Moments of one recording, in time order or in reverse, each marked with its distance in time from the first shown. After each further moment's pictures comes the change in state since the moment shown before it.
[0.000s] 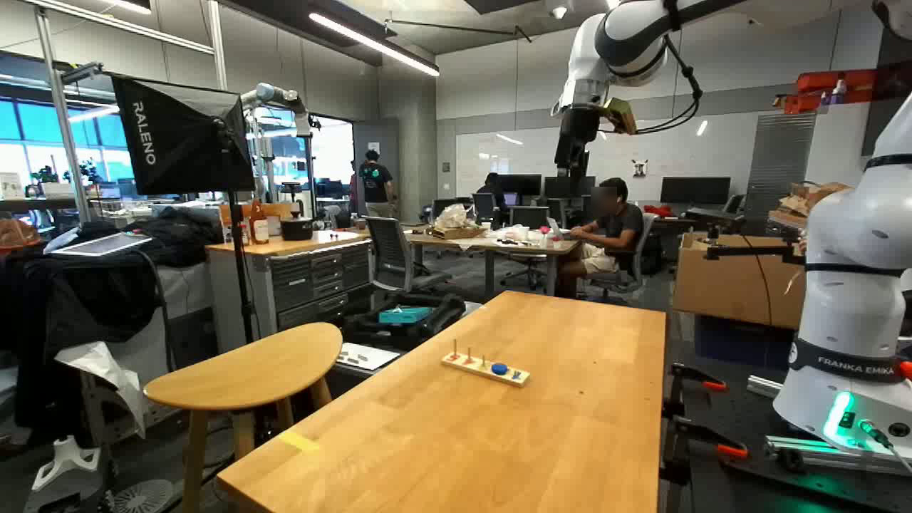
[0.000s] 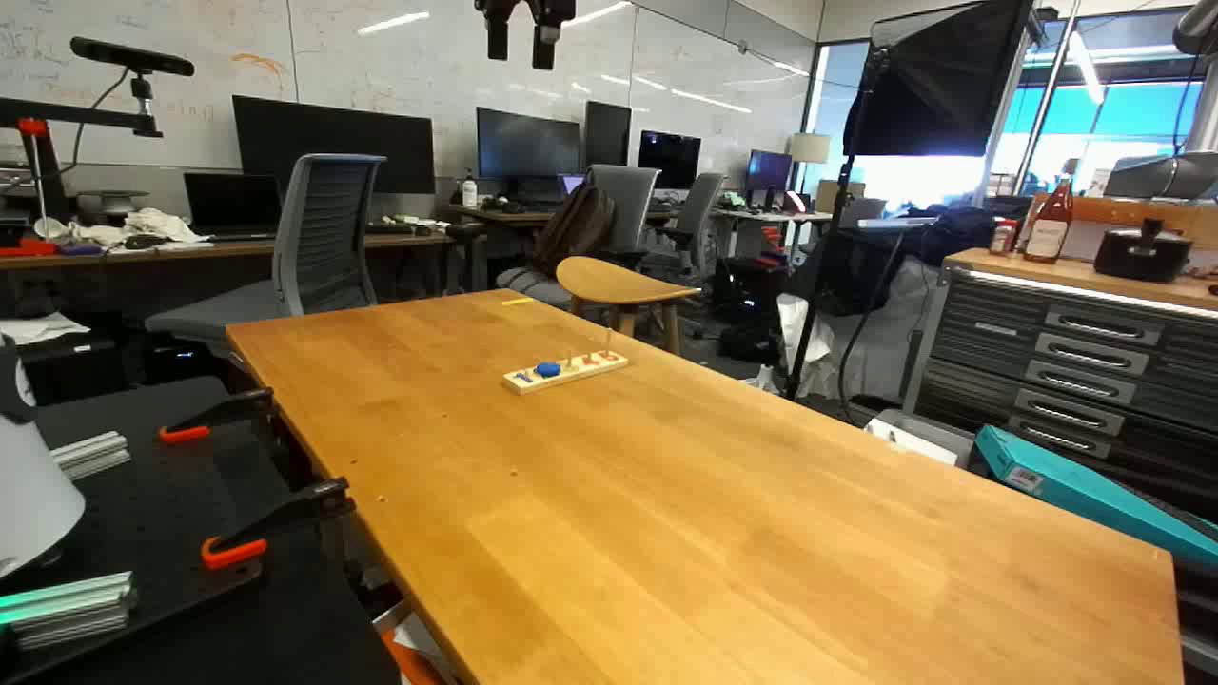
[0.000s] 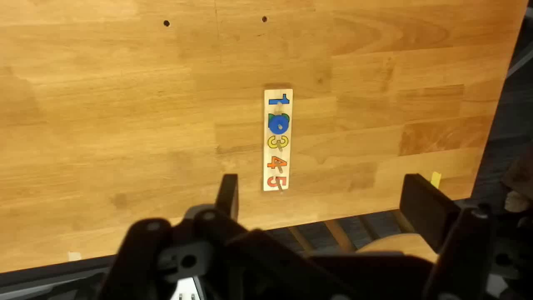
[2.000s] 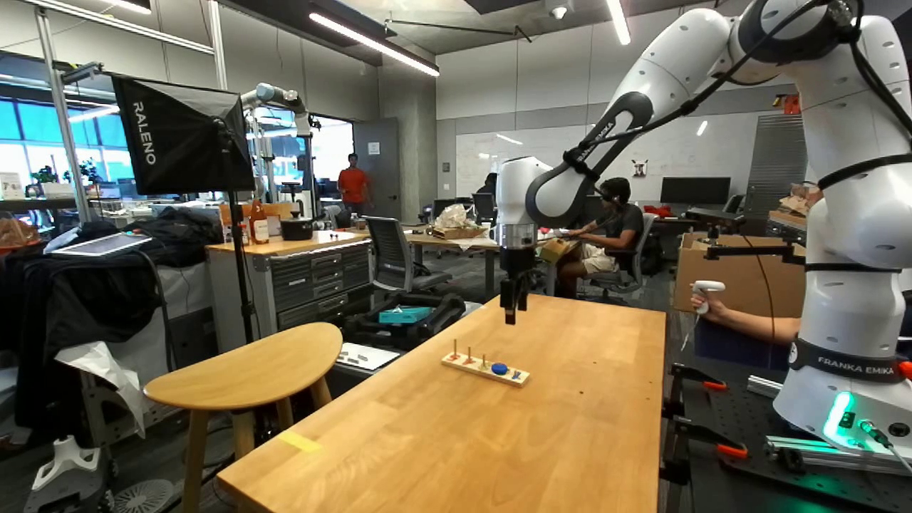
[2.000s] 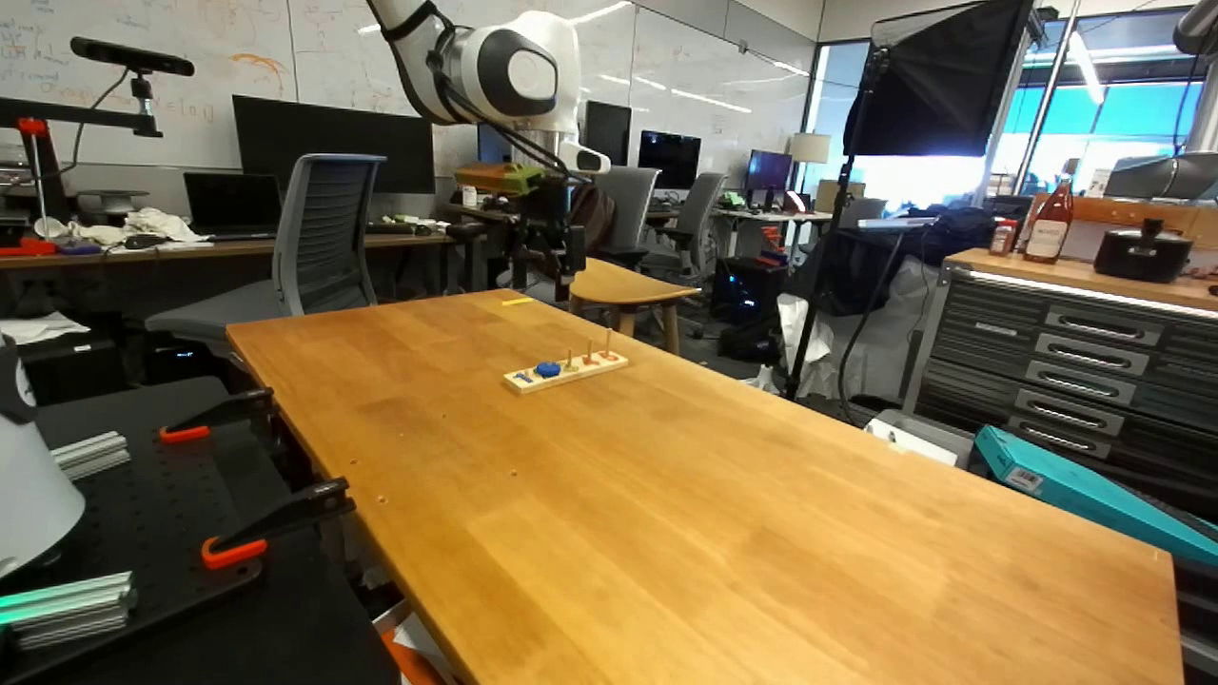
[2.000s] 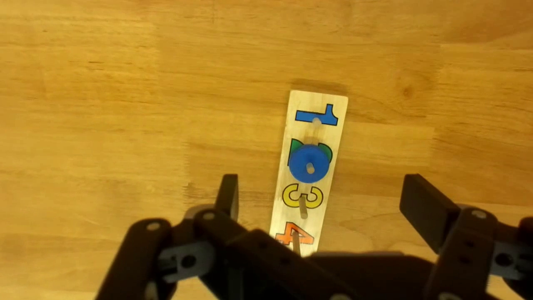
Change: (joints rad) arm 0.012 0.634 0.177 0.001 -0.221 0.536 0.161
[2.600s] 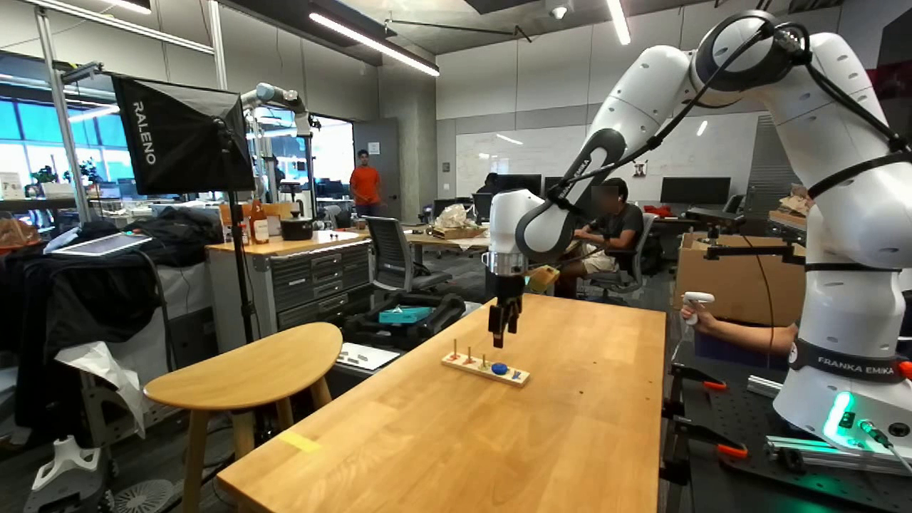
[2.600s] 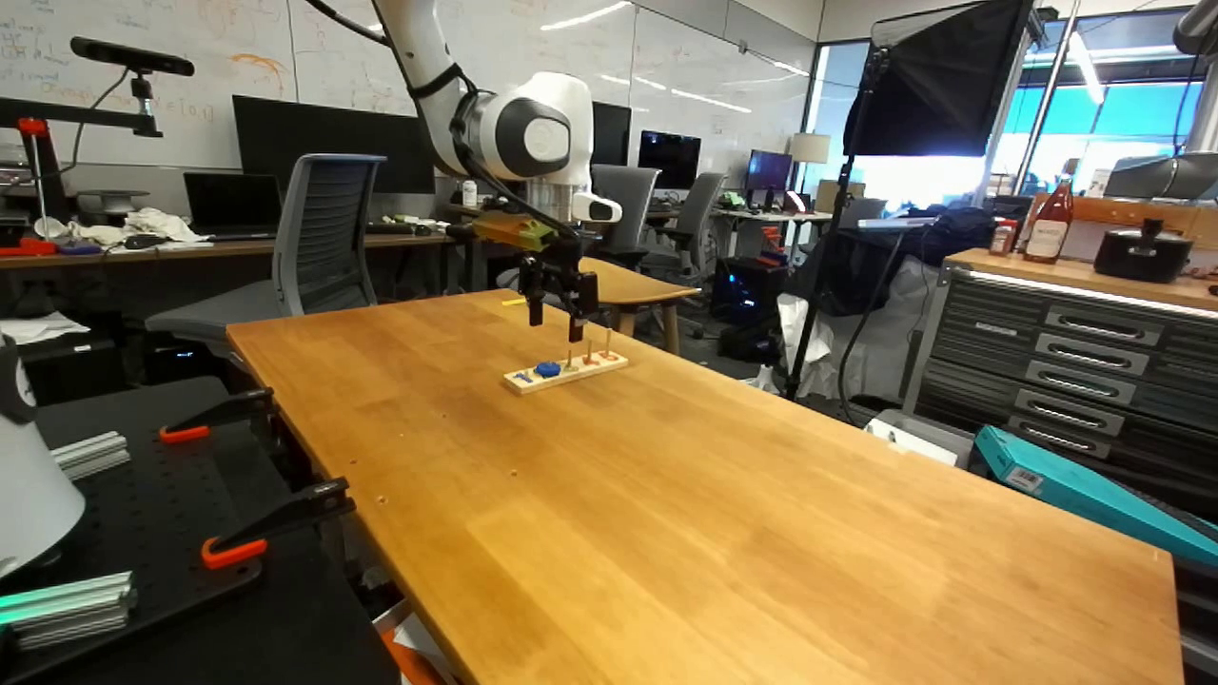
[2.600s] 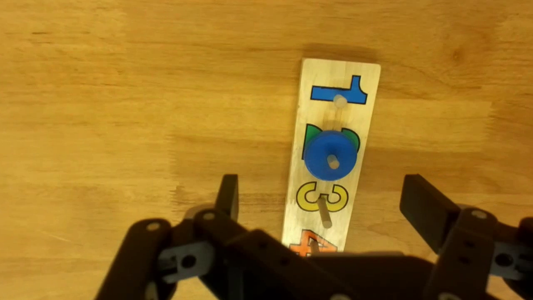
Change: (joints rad) arm 0.001 0.174 -0.021 0.064 0.000 0.145 0.025
